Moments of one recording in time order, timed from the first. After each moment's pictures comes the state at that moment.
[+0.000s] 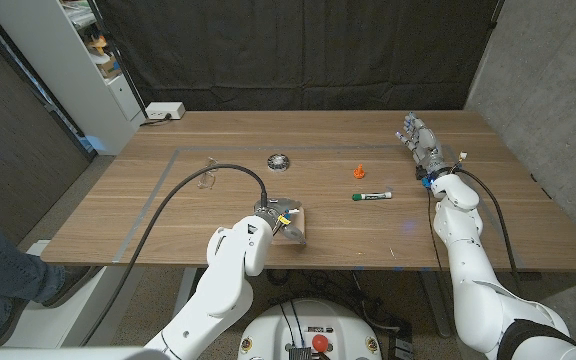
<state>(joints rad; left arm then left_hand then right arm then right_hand) 1.24 0.43 0.58 -2.25 1.42 0.55 -0.73 0.88 -0.09 0.35 -0.18 0.18 0.21 -0.01 0.23 0.19 0.09 0.07 0.34 0.28 0.22 0.13 0.30 0.25 0.56 0.25 0.30 0.20 -0.74 -0.02 0.35 -1.10 0.08 0.29 0.45 0.33 0.08 0.31 -0.11 0.22 0.14 0.04 0.19 0.19 0.06 0.08 0.19 0.19 0.00 0.04 0.20 0.21 0.24 0.03 0.18 0.17</state>
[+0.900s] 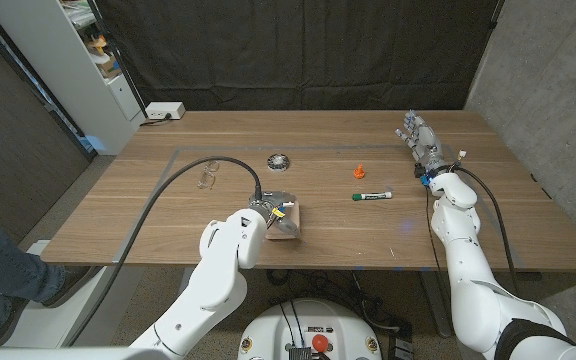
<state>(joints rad) 1.22 0.46 0.56 -2.28 1.41 0.55 -0.74 0.89 -0.10 0.35 -0.17 0.18 0.24 0.00 0.23 0.19 0.10 0.07 0.34 0.29 0.23 0.13 0.31 0.27 0.58 0.24 0.30 0.20 -0.74 -0.01 0.34 -1.11 0.08 0.30 0.43 0.33 0.08 0.31 -0.11 0.22 0.14 0.04 0.19 0.19 0.06 0.08 0.19 0.19 0.00 0.04 0.20 0.21 0.24 0.03 0.18 0.17</state>
